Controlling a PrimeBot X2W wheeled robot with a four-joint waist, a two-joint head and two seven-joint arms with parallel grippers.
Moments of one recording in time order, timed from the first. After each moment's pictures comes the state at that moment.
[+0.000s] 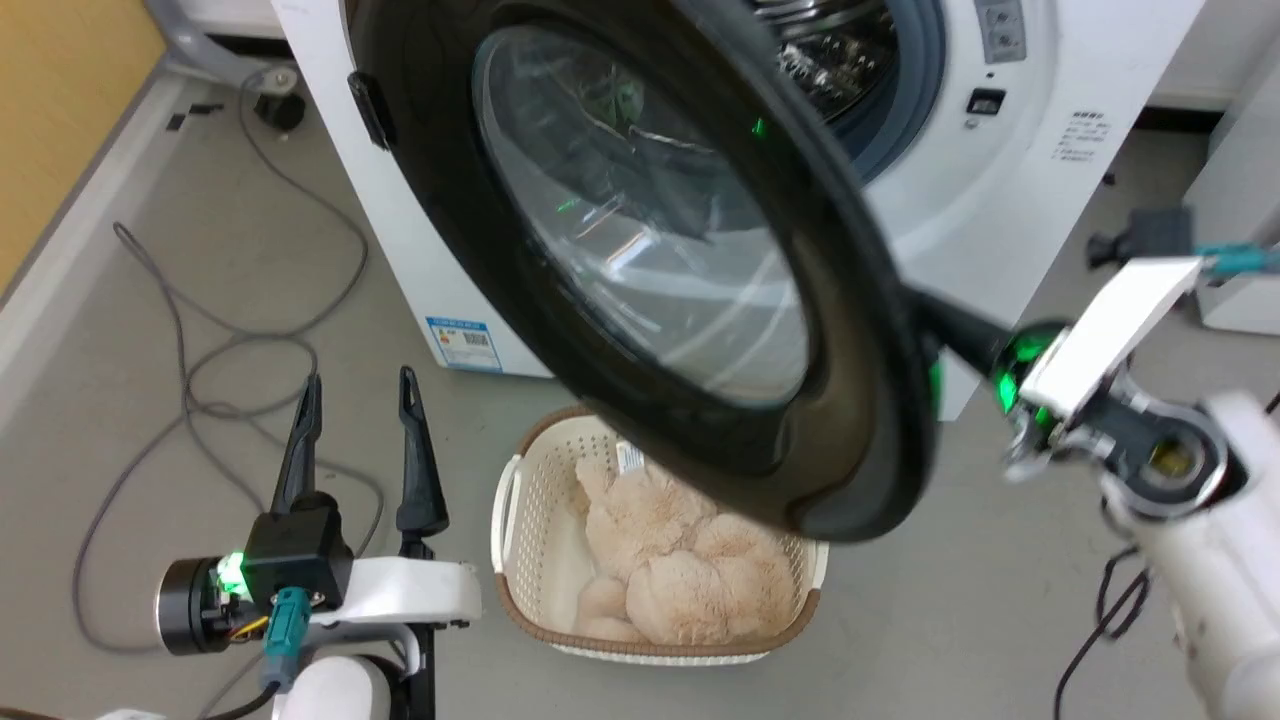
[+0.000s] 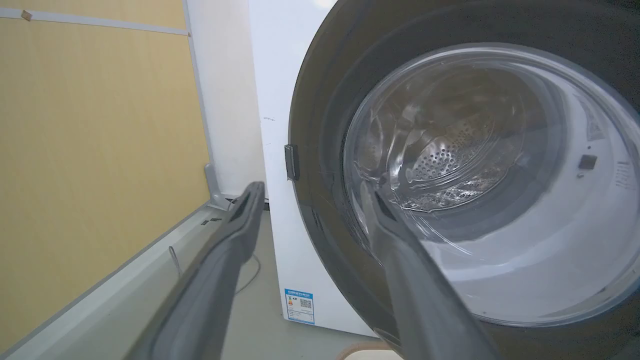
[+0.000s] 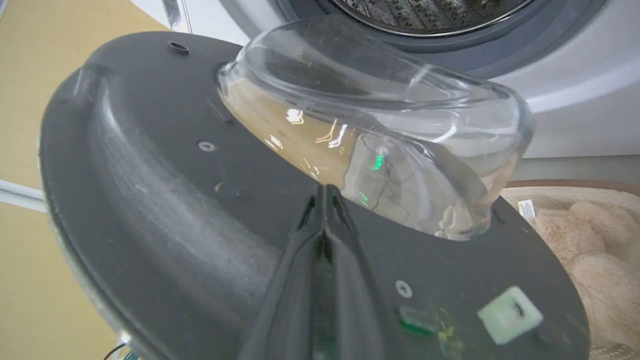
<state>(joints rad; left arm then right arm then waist) -0.14 0.05 -0.09 0.02 -0.06 0.20 -0.26 -0.67 -0.36 0.40 0.41 1.59 0.13 0.46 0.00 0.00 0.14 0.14</state>
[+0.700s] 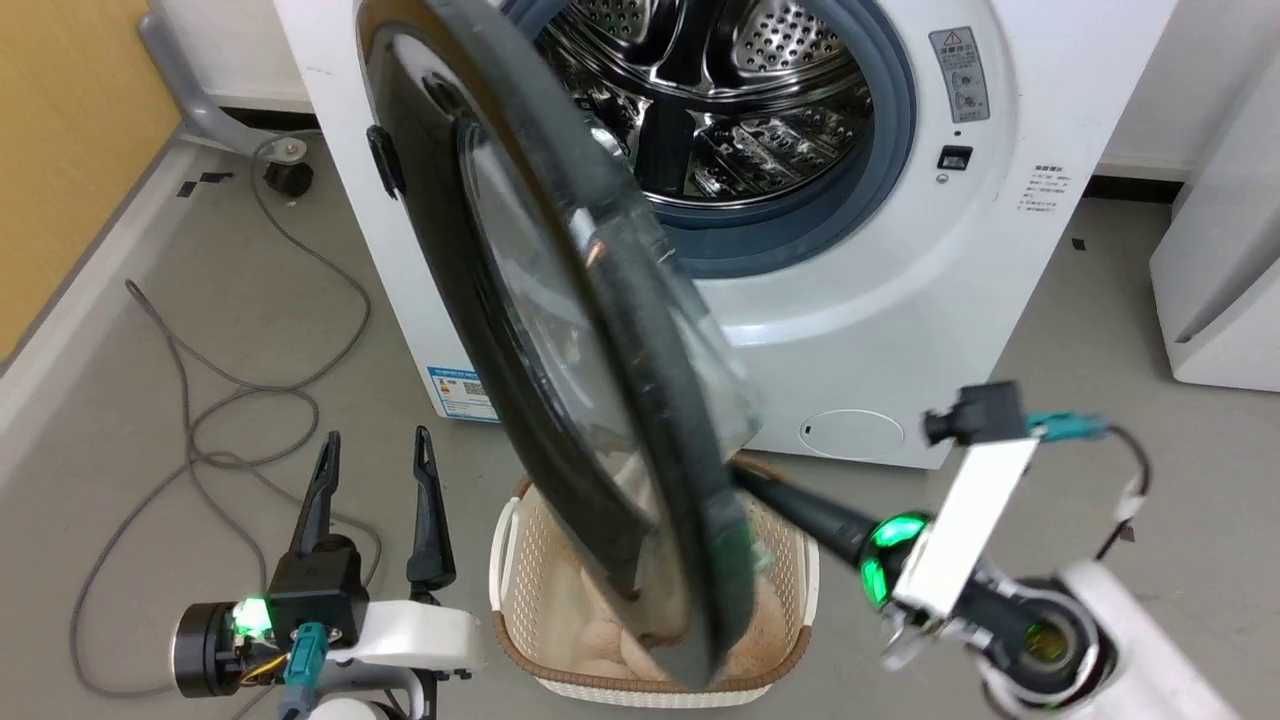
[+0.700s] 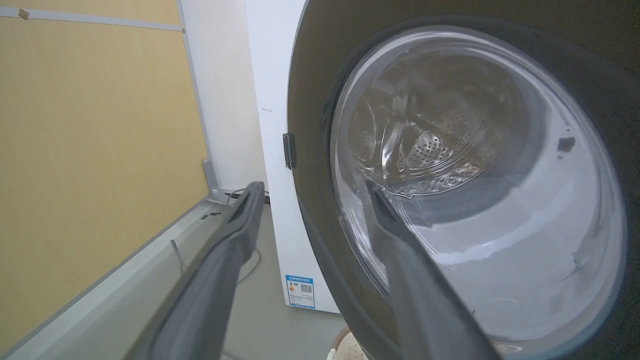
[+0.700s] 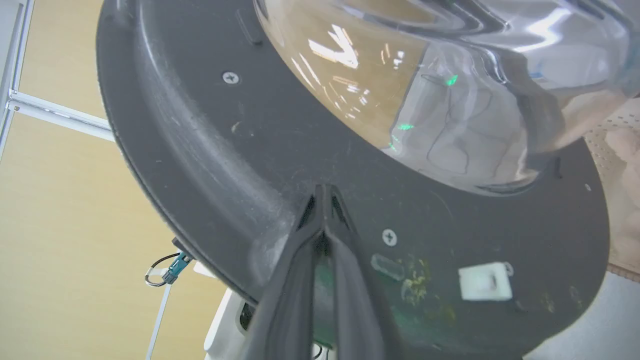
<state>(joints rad) -0.08 0.05 -0.08 0.07 -0.04 0.17 -0.26 -0.39 -0.27 0.50 0.14 1.58 0.13 0.46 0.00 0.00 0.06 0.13</state>
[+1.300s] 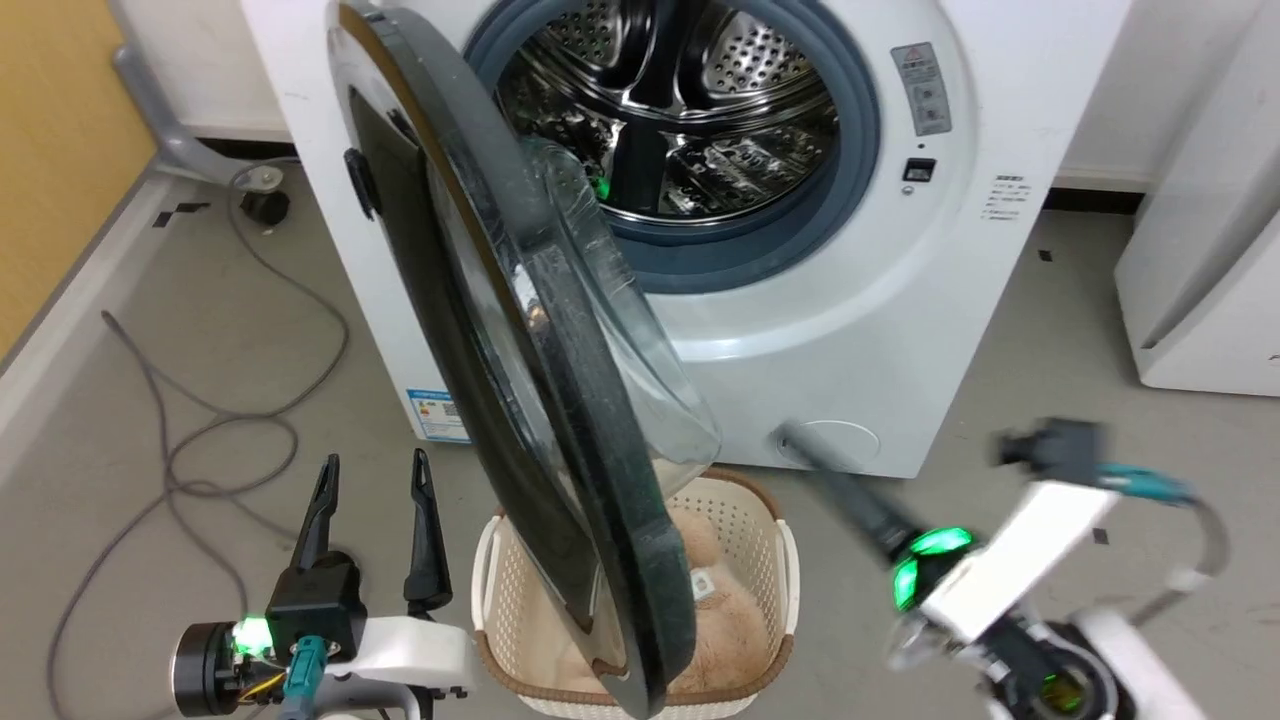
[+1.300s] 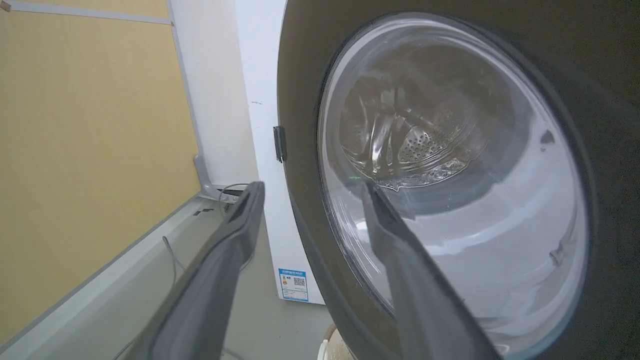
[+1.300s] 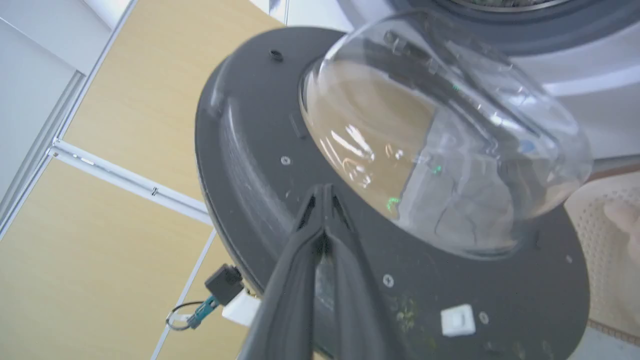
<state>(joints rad) -0.06 0.05 -0.07 0.09 -0.04 0.16 -0.26 -0.26 -0.24 0.45 0.00 1.51 0.13 0.26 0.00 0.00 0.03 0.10</state>
